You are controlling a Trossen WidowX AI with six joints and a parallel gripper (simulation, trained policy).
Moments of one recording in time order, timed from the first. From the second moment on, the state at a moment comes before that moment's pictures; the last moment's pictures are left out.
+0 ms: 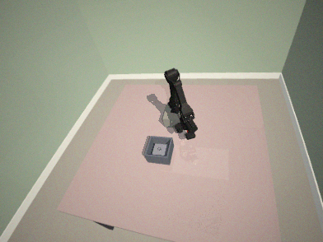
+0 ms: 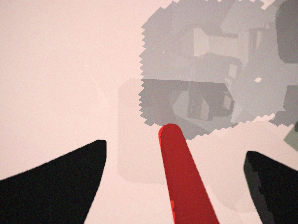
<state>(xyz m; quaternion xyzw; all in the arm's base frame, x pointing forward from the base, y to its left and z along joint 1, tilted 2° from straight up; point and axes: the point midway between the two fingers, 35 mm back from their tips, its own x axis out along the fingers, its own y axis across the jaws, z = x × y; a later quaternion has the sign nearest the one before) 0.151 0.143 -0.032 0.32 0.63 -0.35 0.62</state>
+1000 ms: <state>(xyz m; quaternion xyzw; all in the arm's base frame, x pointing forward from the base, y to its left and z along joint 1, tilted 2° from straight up) 0.179 0.141 0.016 0.30 0.63 -0.29 0.66</state>
